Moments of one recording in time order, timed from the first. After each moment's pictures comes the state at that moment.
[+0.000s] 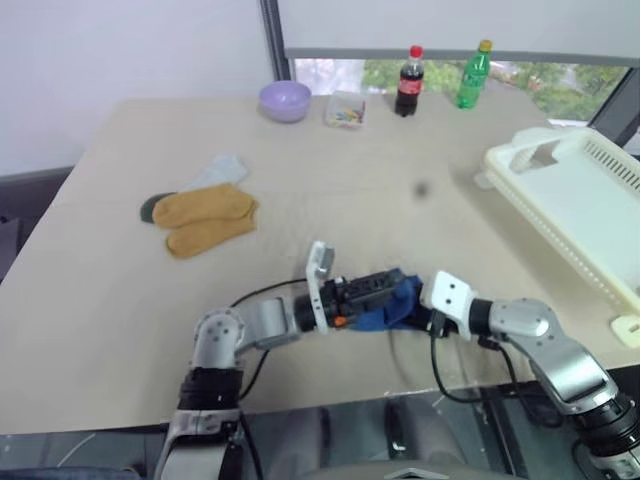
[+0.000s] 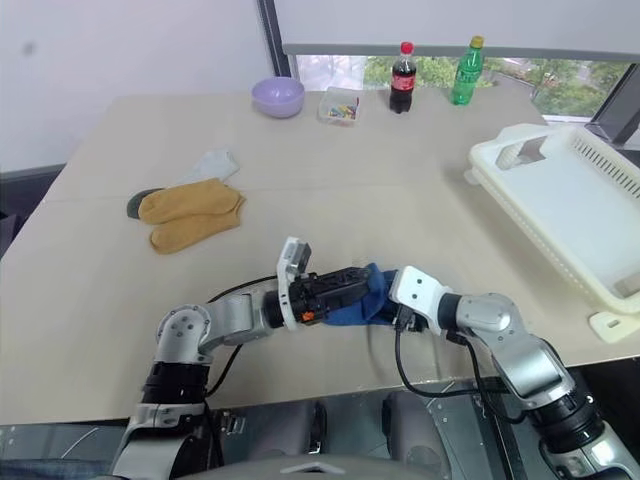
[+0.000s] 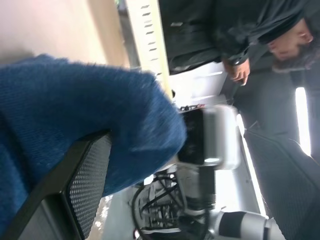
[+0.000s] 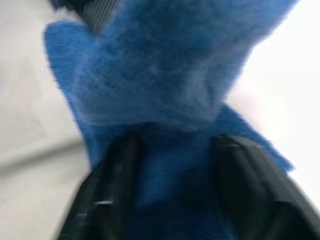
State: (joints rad) left arm -0.32 0.22 0.04 0.03 -1.52 1.27 -0.21; right arm -0.13 -0.63 0.28 -0.35 0.07 0.35 0.79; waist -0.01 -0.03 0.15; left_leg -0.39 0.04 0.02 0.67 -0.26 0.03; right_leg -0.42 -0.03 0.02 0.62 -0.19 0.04
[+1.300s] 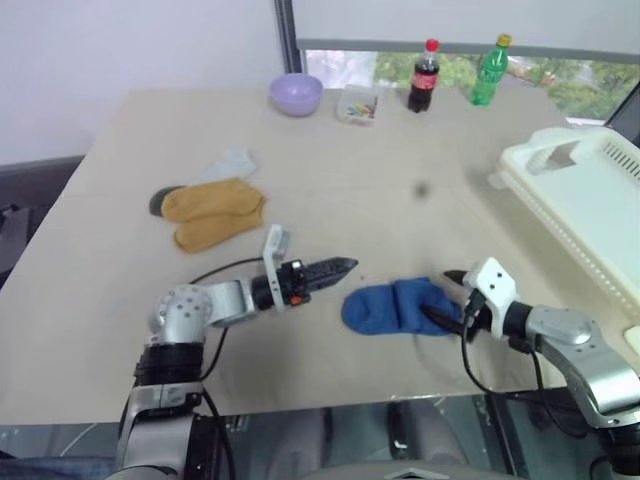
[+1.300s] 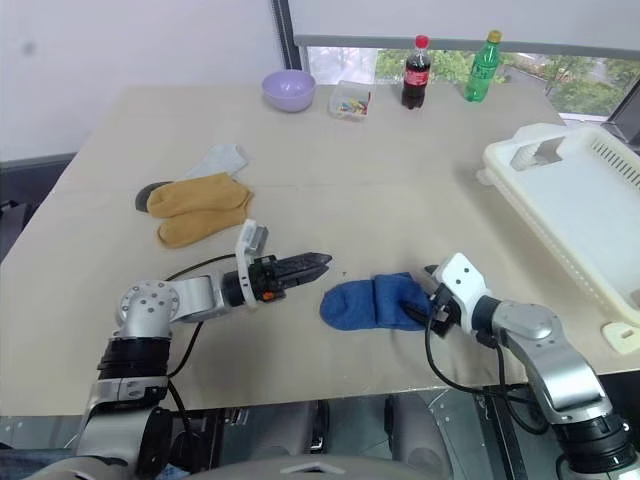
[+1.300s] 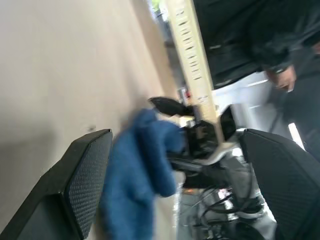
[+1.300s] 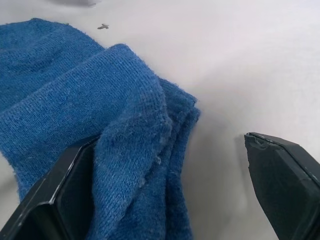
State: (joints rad) left arm -0.41 0.41 0.11 0.12 -1.11 1.24 -0.60; right arm -0.03 -0.62 0.10 -0.34 0.24 0.46 0.71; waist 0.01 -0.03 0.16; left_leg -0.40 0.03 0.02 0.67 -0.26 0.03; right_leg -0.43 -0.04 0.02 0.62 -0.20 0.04
